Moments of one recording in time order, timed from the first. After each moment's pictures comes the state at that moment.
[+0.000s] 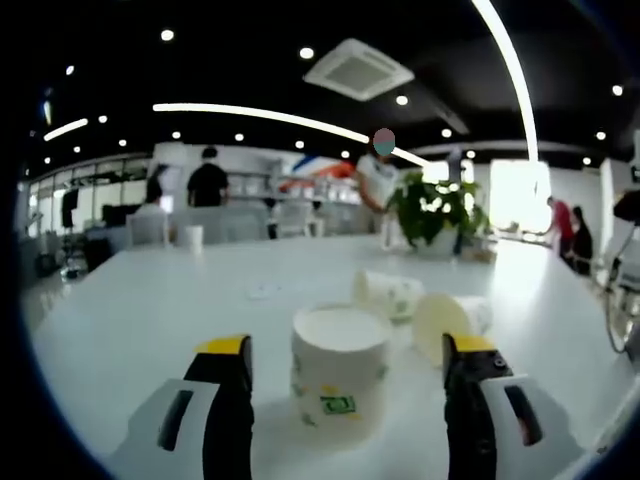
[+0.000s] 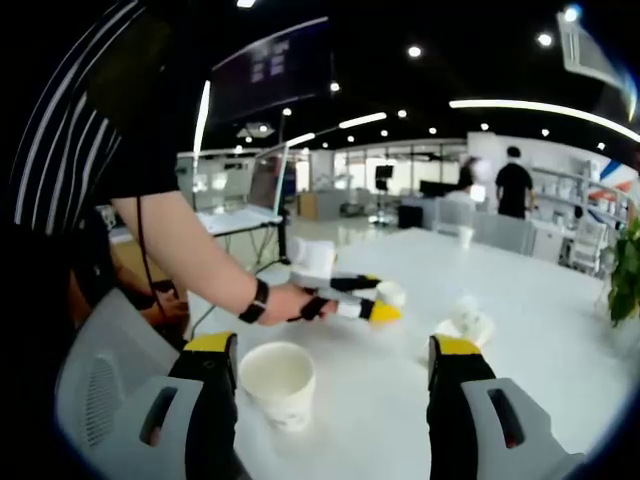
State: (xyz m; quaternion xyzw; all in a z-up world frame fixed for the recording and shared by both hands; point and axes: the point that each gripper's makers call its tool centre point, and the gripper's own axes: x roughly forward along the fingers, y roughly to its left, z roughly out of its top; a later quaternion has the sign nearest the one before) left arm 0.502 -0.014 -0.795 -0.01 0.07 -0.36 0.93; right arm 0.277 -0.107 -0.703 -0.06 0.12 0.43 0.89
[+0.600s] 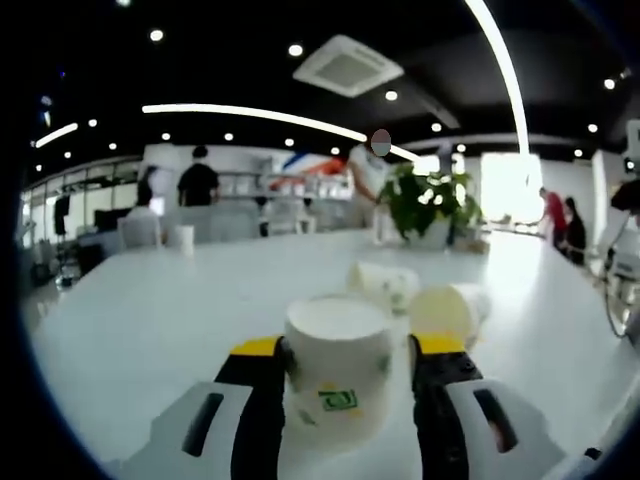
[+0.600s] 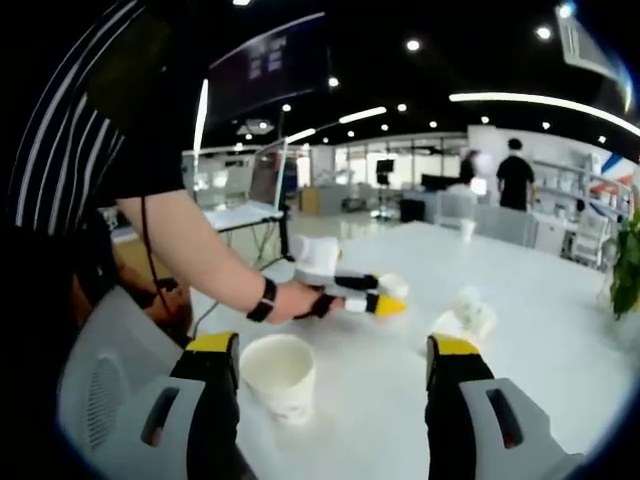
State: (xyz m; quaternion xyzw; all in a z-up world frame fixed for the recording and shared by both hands) left arm 0.503 -0.022 -0.807 0.00 0.07 -0.37 0.93; right arm 0.275 -0.111 -0.710 -0.05 0.14 0.43 0.89
